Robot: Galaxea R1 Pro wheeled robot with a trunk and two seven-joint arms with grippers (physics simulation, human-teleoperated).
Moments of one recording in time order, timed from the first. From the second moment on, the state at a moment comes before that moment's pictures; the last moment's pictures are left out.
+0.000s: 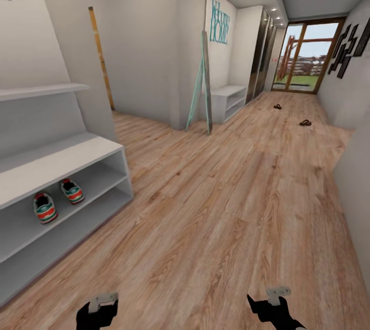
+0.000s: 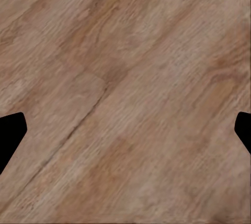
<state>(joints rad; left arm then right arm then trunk) -0.37 -0.04 0.69 -0.37 -0.59 -0.26 -0.04 -0.46 -0.13 0.01 -0.13 -0.01 -0.37 0.19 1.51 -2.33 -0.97</state>
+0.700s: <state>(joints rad) -0.38 0.12 0.50 -0.32 -0.47 -0.35 -0.74 -0.46 -0.13 0.01 -0.13 -0.01 -0.37 0.19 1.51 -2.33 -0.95</state>
